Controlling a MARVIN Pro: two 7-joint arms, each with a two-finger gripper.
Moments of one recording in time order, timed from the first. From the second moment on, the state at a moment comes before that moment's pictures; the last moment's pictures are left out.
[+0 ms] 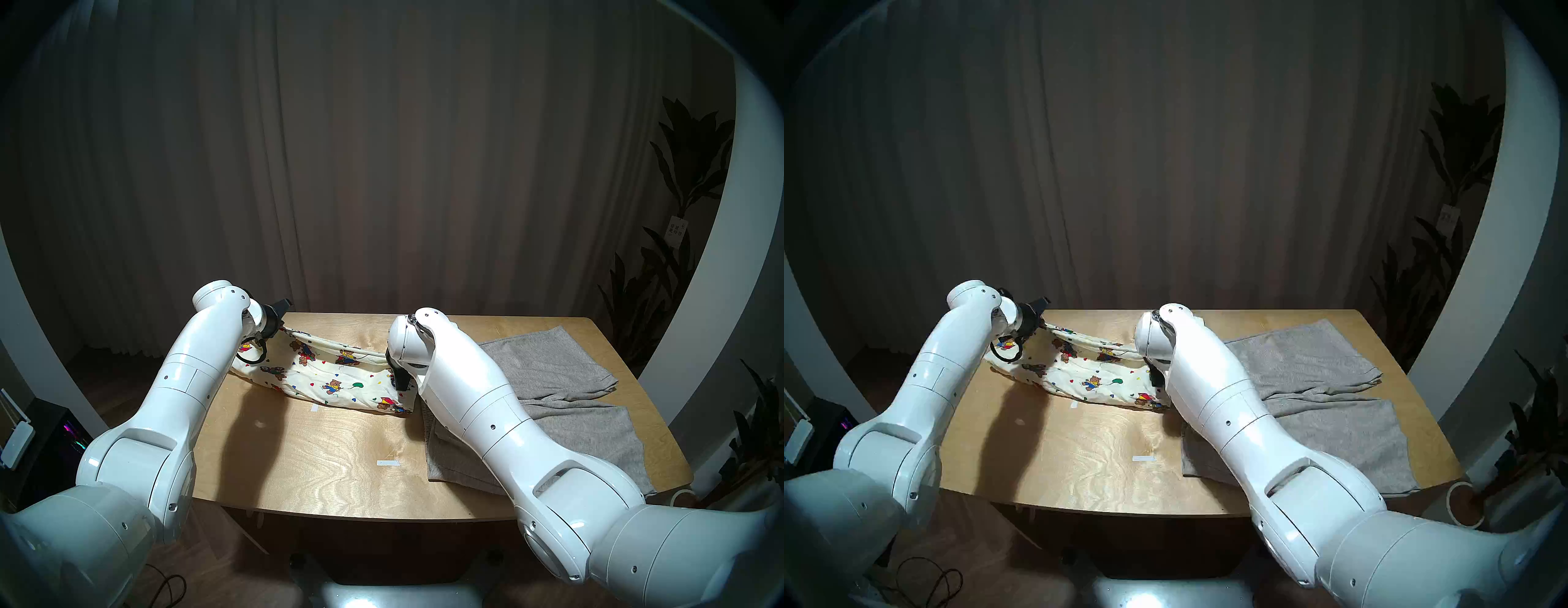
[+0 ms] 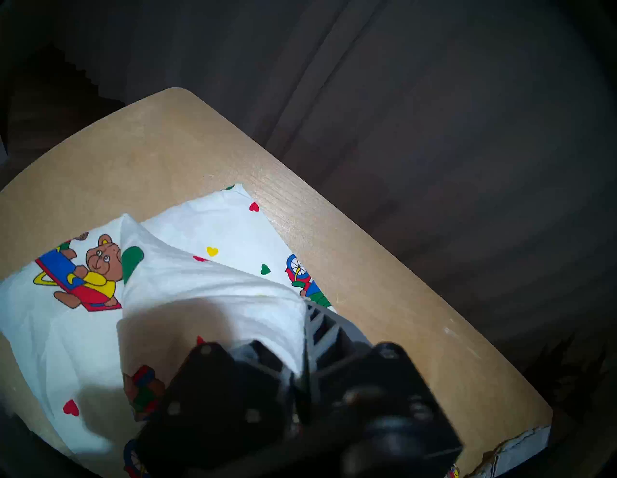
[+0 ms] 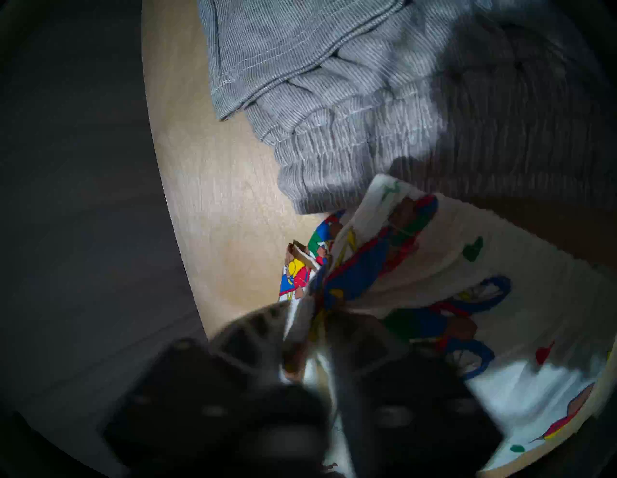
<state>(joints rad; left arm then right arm) 0.84 -1.21 -1.37 -0.93 -1.22 0.67 0.50 -0.94 -1.61 1.03 -1.12 1.98 -0.53 -0.94</state>
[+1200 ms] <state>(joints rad) 0.67 -1.25 -1.31 -0.74 -1.16 0.66 0.49 -0.88 -1.65 1.07 -1.05 1.98 -0.55 -0.89</state>
